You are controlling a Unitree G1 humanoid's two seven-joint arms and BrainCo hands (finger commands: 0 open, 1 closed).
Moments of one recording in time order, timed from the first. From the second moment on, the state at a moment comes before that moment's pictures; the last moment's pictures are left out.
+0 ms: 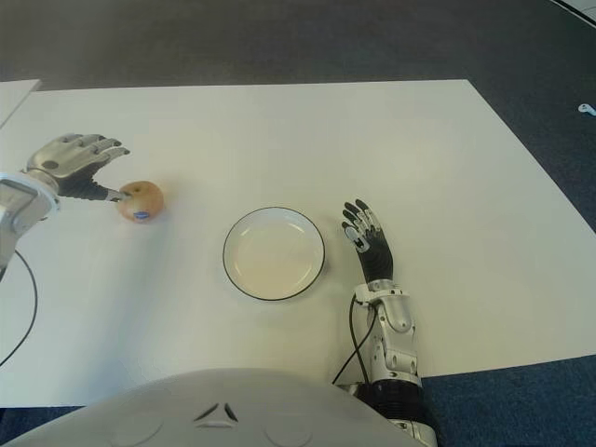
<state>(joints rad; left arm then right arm) -0.19 0.99 -0.13 0.14 0.98 -0.20 -0.28 0.22 -0.04 -0.12 0.14 0.26 -0.20 0.26</state>
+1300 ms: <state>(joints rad) -0.27 0.97 -0.30 0.58 0.96 -0.29 0.02 0.15 -0.06 -0.15 0.26 0.26 -0.27 0.29</state>
